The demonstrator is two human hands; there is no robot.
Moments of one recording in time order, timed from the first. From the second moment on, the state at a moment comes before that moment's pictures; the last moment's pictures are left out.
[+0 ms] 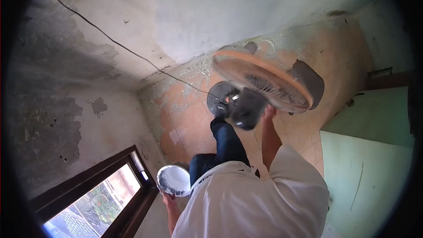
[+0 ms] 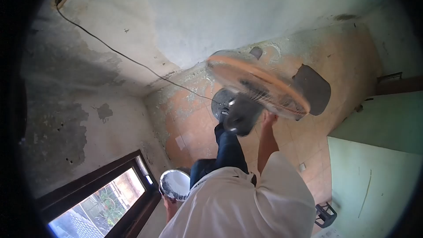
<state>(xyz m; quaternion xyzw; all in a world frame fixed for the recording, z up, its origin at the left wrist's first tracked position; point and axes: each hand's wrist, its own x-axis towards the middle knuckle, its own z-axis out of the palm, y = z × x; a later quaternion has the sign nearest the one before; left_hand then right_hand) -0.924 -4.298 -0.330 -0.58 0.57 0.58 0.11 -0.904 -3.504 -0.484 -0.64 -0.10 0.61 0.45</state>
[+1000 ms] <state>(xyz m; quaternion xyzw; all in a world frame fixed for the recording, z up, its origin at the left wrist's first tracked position) -1.225 -4.219 -0.284 -0.28 0.73 0.60 0.15 -1.006 -3.770 -0.301 -0.71 -0.31 0.61 0.15</state>
